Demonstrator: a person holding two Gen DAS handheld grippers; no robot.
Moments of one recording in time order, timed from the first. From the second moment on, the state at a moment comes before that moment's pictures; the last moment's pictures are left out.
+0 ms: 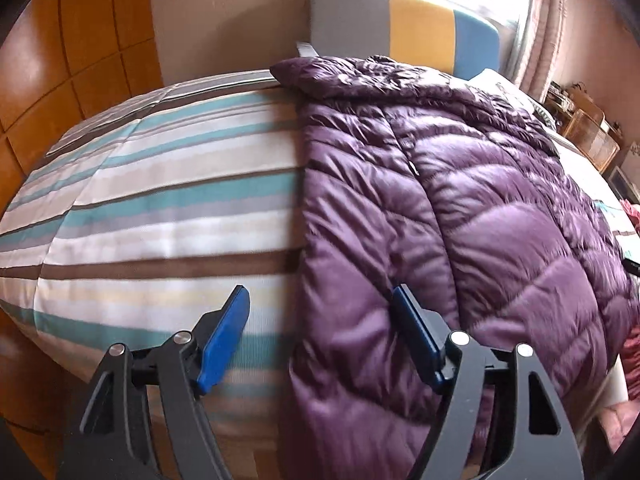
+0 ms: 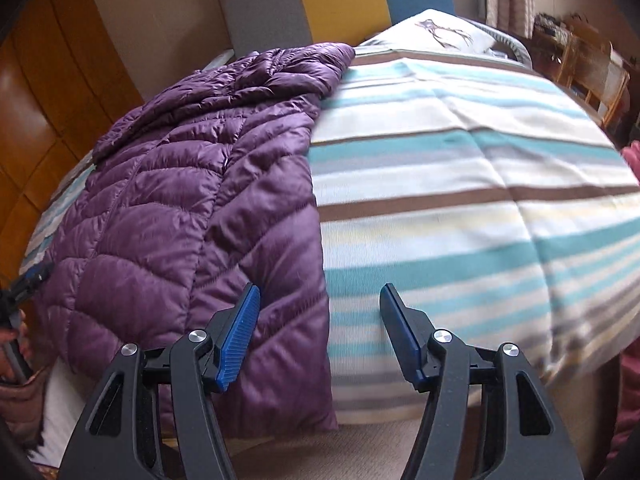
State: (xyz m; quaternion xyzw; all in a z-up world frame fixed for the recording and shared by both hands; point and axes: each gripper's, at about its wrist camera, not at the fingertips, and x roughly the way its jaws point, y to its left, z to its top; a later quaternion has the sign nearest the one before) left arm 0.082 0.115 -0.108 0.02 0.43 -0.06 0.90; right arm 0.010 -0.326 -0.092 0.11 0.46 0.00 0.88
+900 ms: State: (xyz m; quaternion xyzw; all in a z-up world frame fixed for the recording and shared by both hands) left arm 0.024 0.102 -0.069 0.03 0.39 -0.16 0.91; right arm -0.023 -0.311 -0.073 0.16 0.42 0.12 0.89
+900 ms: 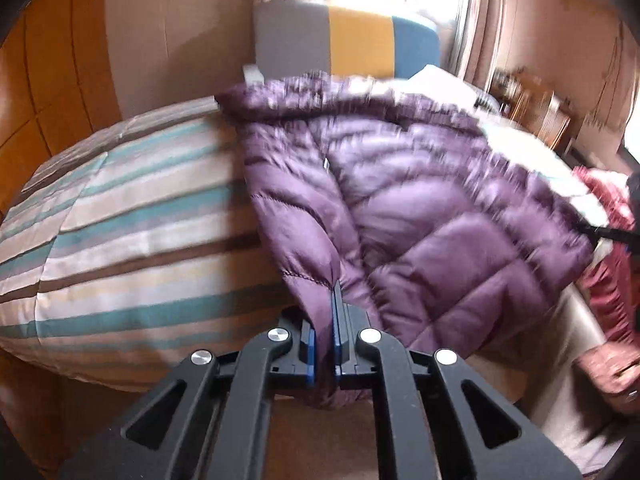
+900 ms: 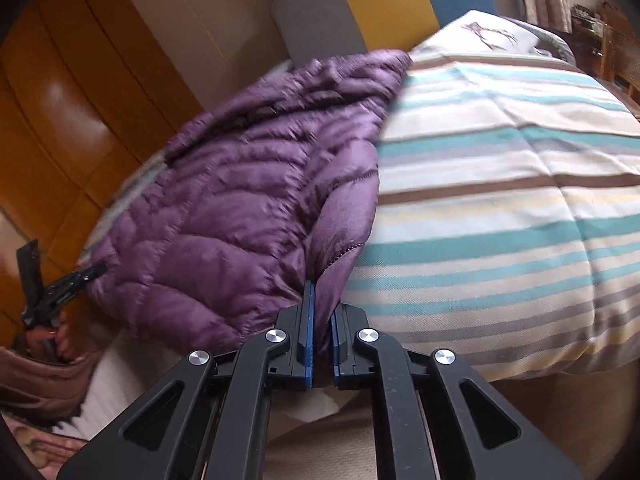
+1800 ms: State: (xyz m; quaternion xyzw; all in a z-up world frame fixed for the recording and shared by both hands) left arm 0.038 0.132 0.049 -0.03 0.20 -0.13 0.97; right arm 0.018 -0.316 0.037 0.15 0.23 0.14 0.95
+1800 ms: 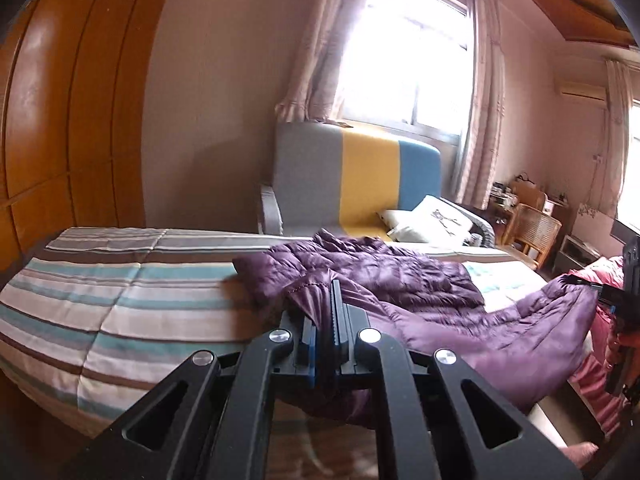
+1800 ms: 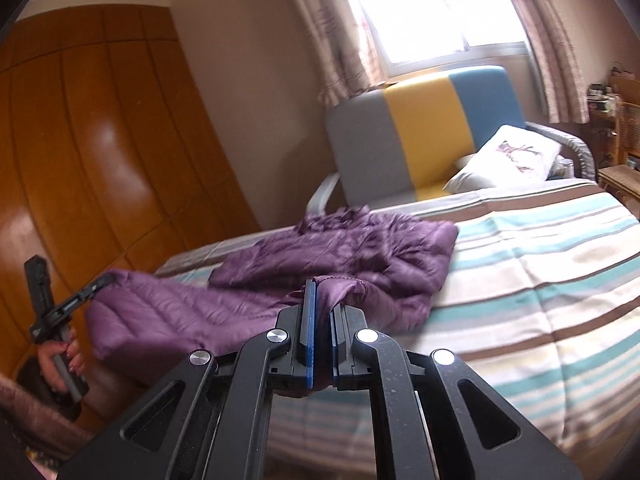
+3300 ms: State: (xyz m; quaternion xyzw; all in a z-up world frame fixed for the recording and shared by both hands) left arm 0.272 0.142 -0.056 -0.14 0.33 -0.06 0.93; right arm 0.174 -0.391 -0.071 0.35 0.30 0.07 0.88
